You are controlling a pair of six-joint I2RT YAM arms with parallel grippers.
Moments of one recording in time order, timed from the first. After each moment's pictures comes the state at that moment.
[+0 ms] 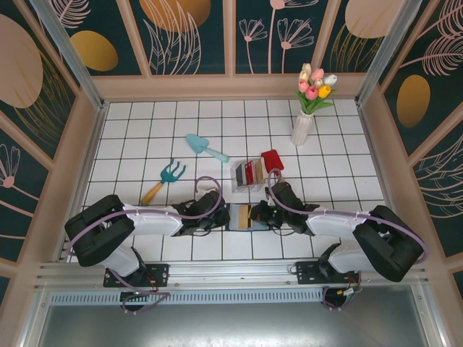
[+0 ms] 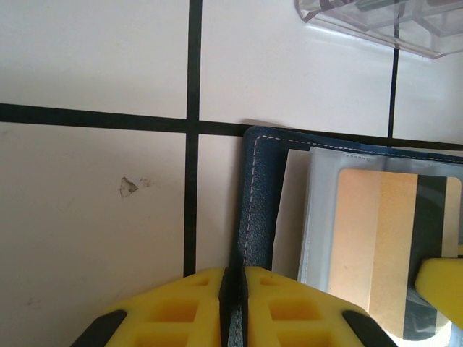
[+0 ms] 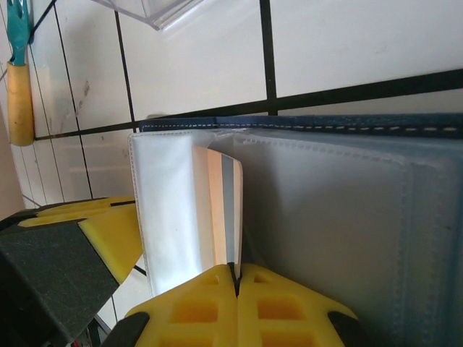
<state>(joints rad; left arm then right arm) -0.99 1.55 0.56 0.08 -0.03 -1.14 0.75 1.31 0.36 0.15 -0.35 1.02</state>
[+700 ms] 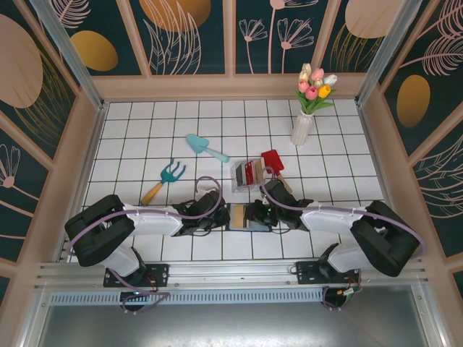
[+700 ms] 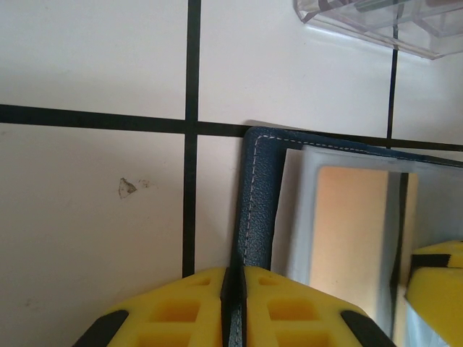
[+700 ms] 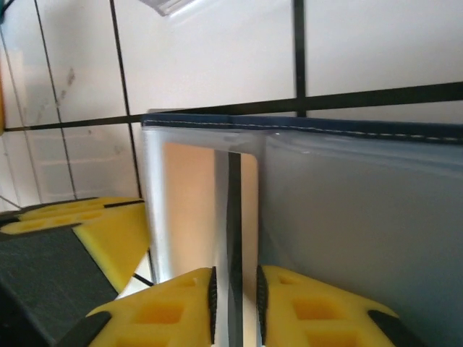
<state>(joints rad) -0.99 1.55 0.56 0.08 -0.03 -1.14 0.80 1.34 0.45 0.00 -0.28 0.99</state>
